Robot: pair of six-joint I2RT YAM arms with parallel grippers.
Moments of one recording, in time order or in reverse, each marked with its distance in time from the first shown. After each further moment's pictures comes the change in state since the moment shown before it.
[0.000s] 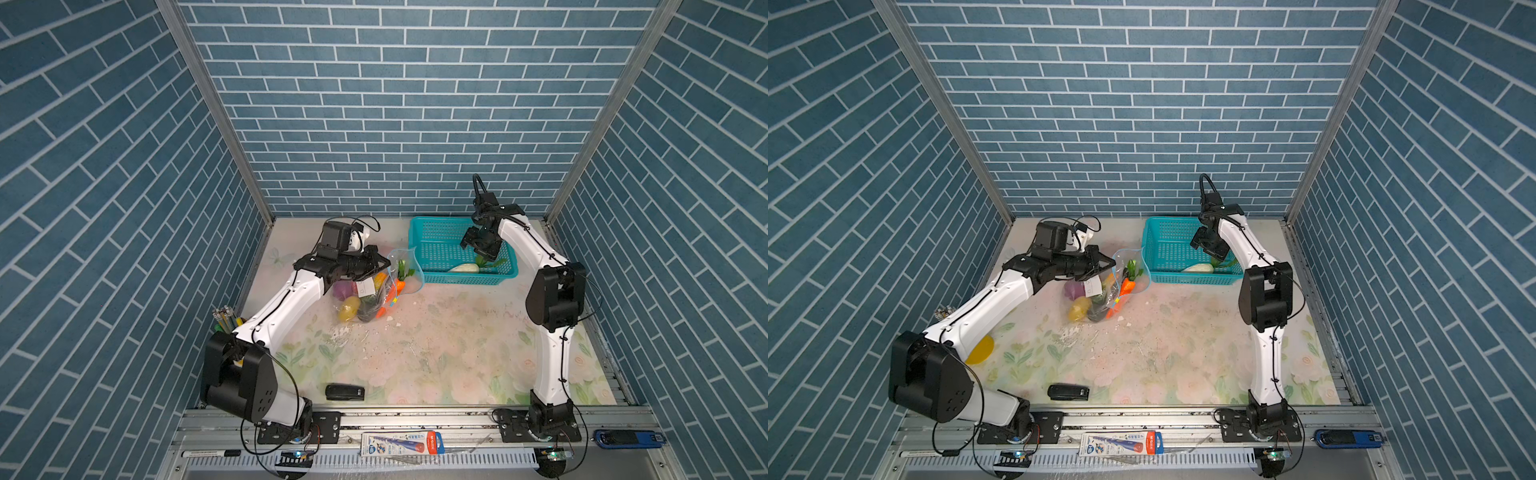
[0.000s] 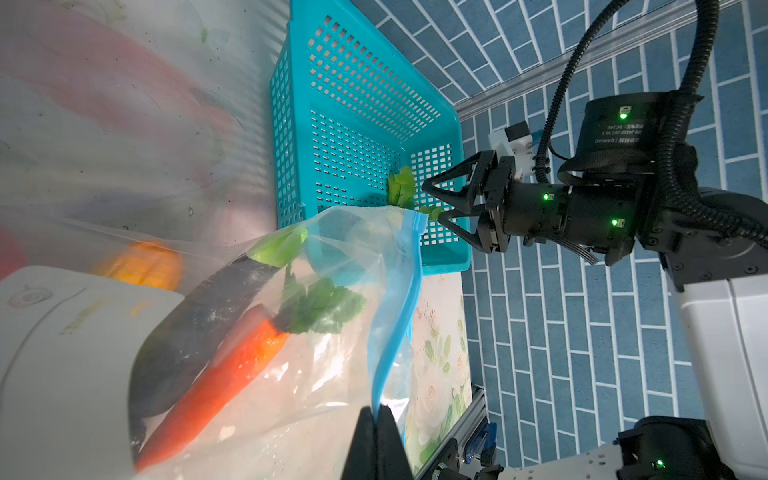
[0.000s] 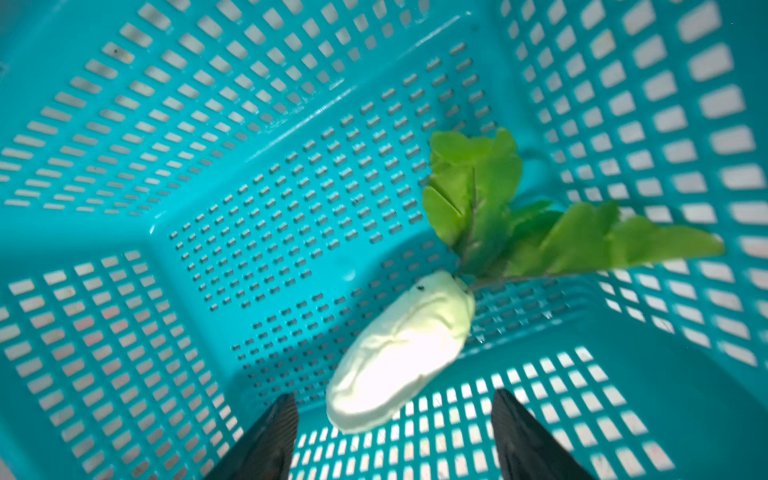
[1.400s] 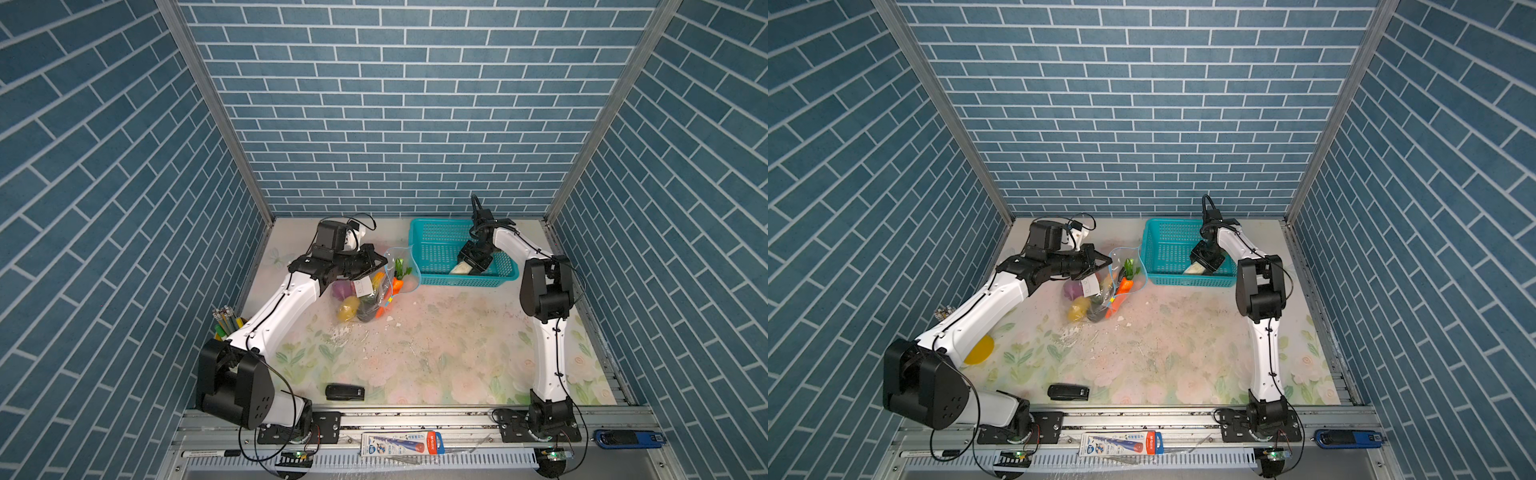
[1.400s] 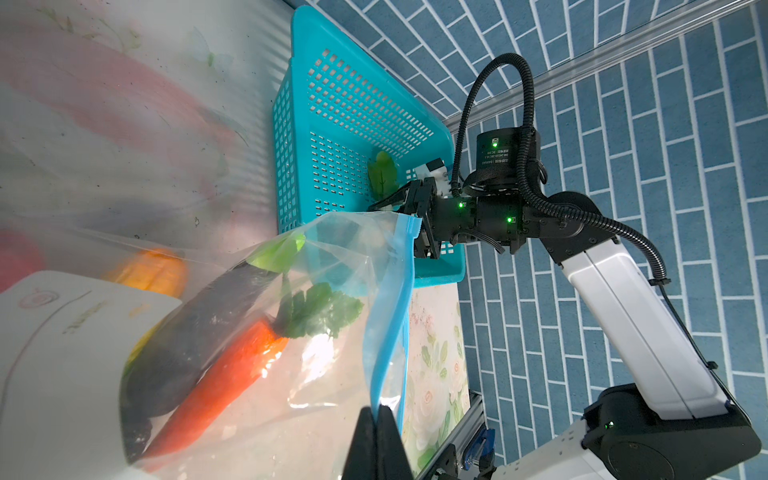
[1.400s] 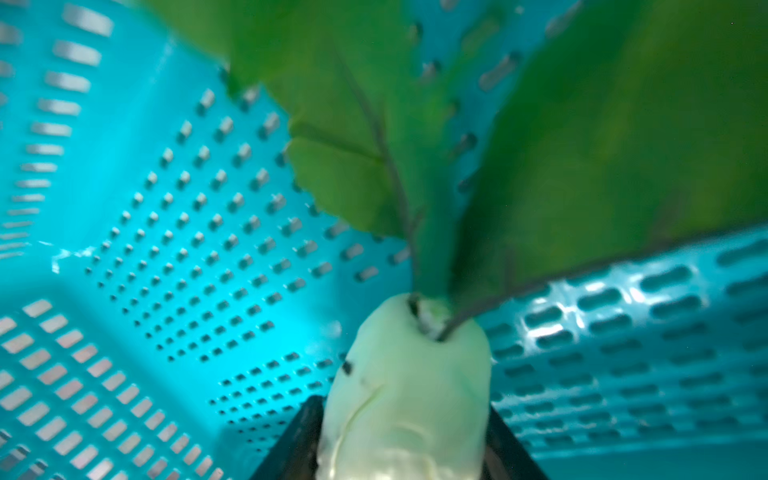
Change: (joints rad) left arm 0.018 -0.035 -0.005 -0.002 -0.002 0.000; right arm -0.040 0.163 -0.060 0.152 -0.225 0.101
